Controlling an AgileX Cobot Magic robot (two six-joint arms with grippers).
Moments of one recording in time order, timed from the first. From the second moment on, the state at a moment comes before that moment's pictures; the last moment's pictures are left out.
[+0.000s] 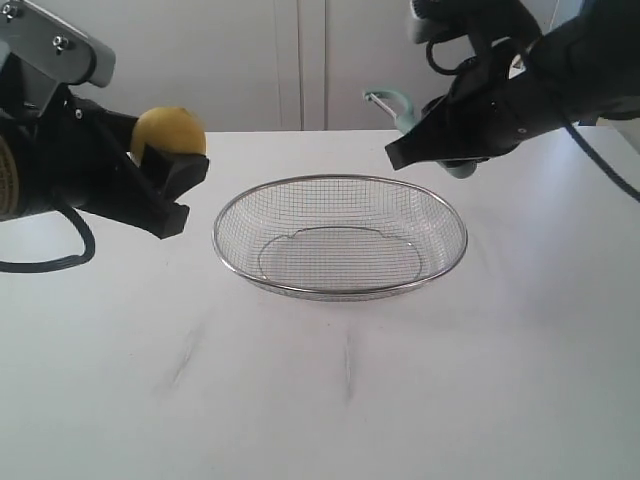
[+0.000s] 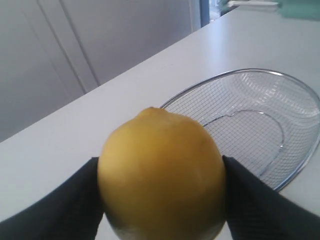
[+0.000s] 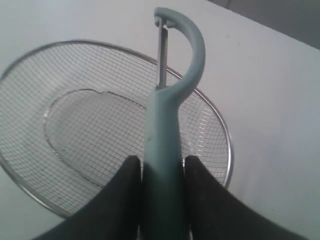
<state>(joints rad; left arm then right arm) -0.57 1.18 -0.74 1.23 -0.06 -1.02 0.40 1.48 -1.16 0.04 0.51 -0.19</state>
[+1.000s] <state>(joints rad) -0.44 1.31 -0.79 1.66 -0.24 -1.57 0.40 1.78 -1.25 -0.08 0.55 -0.13</state>
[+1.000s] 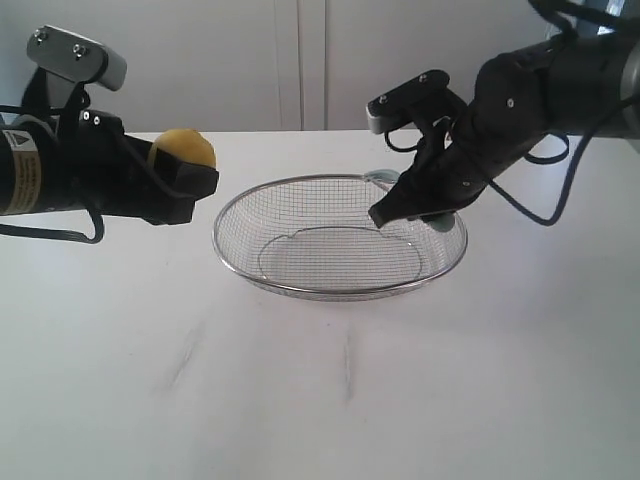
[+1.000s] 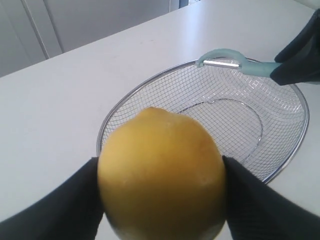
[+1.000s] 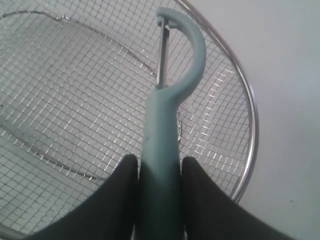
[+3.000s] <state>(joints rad) -0.44 1.31 -0.79 1.63 -0.27 -1.49 0.40 1.40 -1.15 0.01 0.73 -0.08</state>
